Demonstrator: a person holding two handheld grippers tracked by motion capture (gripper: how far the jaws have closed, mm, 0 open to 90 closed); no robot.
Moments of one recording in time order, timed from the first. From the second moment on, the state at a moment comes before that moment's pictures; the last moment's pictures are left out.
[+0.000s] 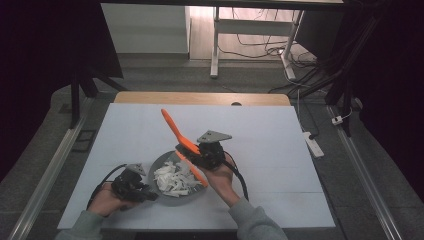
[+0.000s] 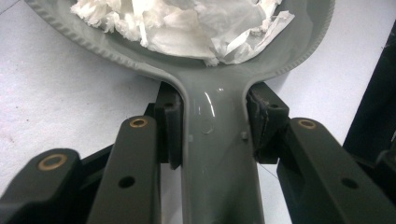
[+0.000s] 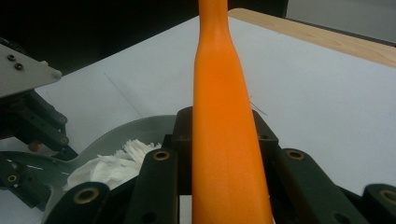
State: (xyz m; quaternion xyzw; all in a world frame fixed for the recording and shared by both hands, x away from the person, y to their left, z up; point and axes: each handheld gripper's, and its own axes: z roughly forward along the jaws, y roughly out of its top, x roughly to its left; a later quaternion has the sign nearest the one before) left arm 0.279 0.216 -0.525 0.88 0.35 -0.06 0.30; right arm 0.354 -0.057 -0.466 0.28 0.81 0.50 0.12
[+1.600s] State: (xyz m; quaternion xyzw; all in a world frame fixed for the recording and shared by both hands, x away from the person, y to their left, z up) left arm 0.265 0.223 -0.515 0.86 0.37 0.02 0.36; right arm 0.372 -0.156 -0.475 0.35 0.79 0.48 0.16
